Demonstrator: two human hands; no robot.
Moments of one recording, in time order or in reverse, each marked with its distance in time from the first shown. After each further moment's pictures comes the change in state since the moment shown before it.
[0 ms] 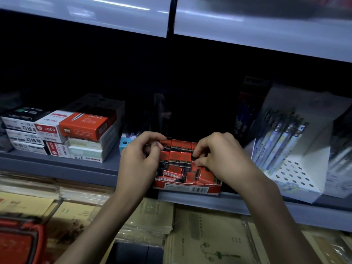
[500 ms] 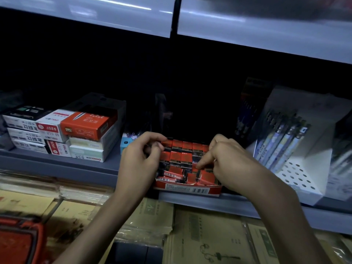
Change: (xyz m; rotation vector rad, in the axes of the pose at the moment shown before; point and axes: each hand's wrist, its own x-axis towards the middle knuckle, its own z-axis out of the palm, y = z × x) left_hand -0.001 0.000 -0.002 -0.028 -0.013 -0.023; right_hand -0.012 -0.004 -0.015 -0.143 -0.182 0.012
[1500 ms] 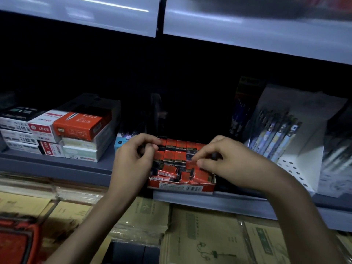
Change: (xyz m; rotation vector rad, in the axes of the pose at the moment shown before) left_hand 0.000 -0.003 0.001 0.019 -0.012 -0.008; right_hand -0.011 0.014 -0.019 0.241 -0.091 -0.059
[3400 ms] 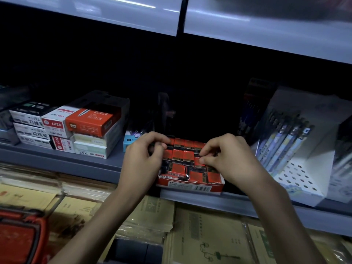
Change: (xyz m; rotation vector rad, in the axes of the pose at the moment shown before) left_hand 0.002 -0.002 -0.002 0.045 -0.009 0.028; right_hand 0.024 0.008 0.030 -0.007 0.308 0.047
